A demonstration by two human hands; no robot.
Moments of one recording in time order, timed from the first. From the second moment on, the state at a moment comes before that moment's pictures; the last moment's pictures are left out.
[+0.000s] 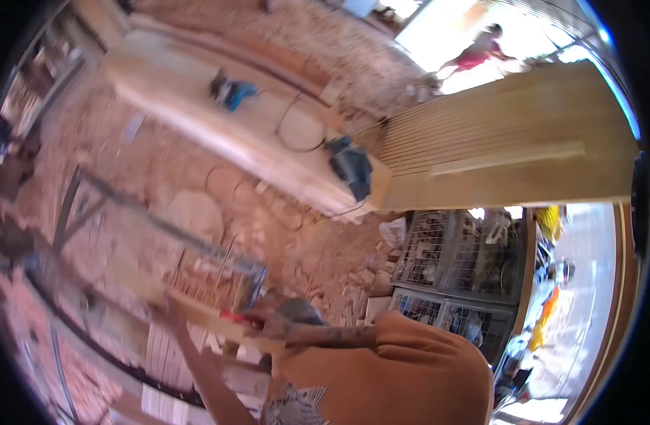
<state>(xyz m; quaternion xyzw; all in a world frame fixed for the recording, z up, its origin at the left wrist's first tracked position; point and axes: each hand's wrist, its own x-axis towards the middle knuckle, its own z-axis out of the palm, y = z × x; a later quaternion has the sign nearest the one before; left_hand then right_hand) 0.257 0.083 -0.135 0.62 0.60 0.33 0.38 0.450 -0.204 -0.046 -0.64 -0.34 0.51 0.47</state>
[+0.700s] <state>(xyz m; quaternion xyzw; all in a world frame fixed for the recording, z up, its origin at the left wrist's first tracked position) 0.323 0.062 -0.037 0.59 0.59 0.38 0.40 0.474 -0.206 -0.057 -0.60 -0.26 0.57 0.49</state>
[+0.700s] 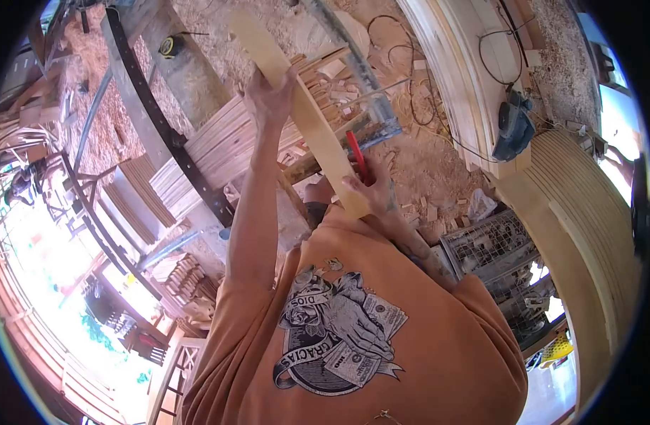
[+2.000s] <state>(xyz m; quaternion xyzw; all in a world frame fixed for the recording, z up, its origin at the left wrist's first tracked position) 0.320 0.060 -0.041 0.60 0.62 0.35 0.38 0.500 -0.197 -0.057 -0.64 -0.21 0.52 0.53</state>
